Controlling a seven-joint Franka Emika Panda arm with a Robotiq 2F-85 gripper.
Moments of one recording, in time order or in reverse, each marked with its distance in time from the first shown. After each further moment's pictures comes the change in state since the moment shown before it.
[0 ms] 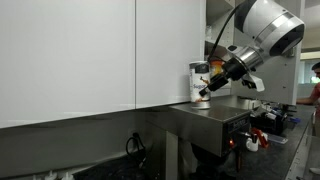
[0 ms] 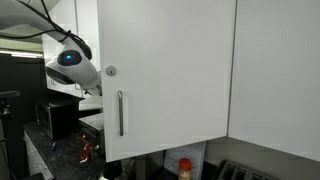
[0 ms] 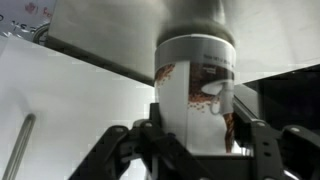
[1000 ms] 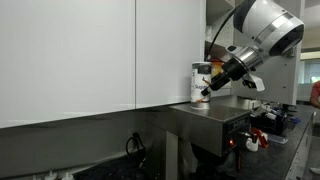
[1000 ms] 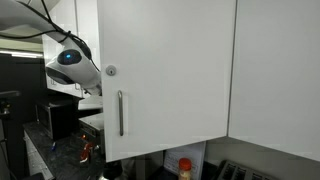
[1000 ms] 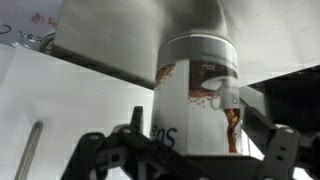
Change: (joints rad) arm -0.001 0.005 0.009 0.001 -0.035 0.027 0.075
